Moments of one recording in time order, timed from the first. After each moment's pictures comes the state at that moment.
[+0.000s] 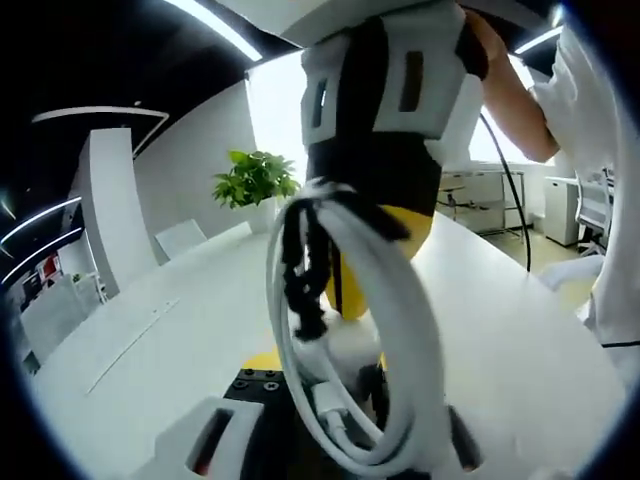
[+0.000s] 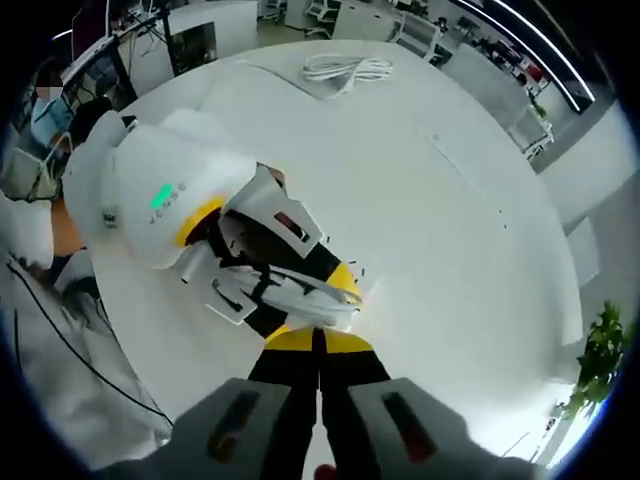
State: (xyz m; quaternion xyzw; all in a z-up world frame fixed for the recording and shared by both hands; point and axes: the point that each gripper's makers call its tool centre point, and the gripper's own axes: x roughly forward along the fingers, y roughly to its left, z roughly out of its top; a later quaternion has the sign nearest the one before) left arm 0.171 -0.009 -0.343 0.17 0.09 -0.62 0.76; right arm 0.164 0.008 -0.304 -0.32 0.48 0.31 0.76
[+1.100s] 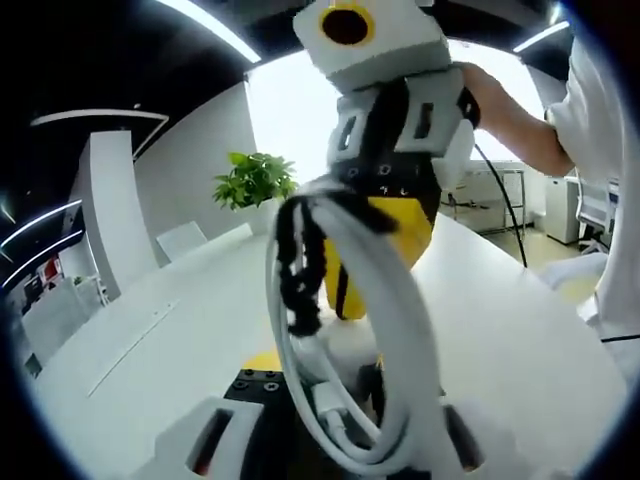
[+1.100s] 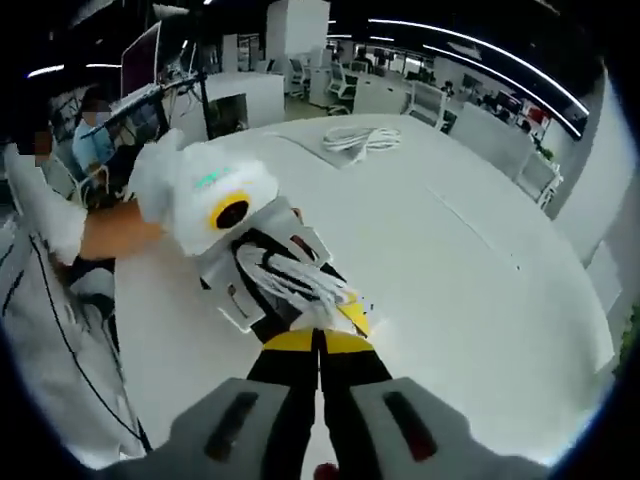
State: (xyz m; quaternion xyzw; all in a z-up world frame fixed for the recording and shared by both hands) left arm 0.168 -0.008 -0.345 0.17 0.09 -0.62 0.76; right arm 0.165 0.008 -0.296 -0.26 0.26 0.42 0.83
